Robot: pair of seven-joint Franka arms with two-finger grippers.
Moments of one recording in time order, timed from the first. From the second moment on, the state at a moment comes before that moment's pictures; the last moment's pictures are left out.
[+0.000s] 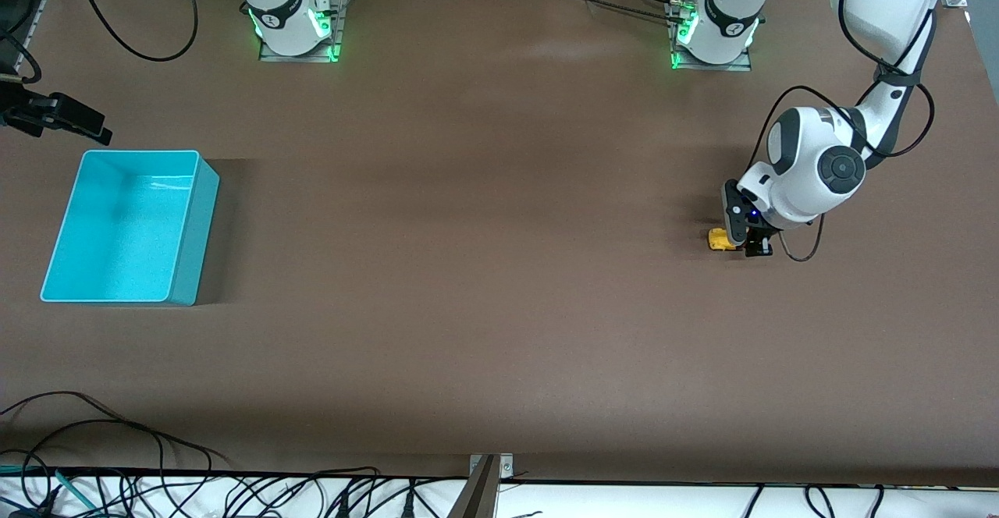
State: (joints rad) left arm -0.05 0.36 0.04 -2.27 -0.01 2.59 1.51; right arm -0.01 0.01 -0.05 -1.58 -0.03 1.52 0.05
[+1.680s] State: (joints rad) left arm 0.03 0.38 0.05 -2.24 0.04 2.58 1.64; right arm -0.01 0.01 -0.05 -1.58 -0.03 1.52 0.05
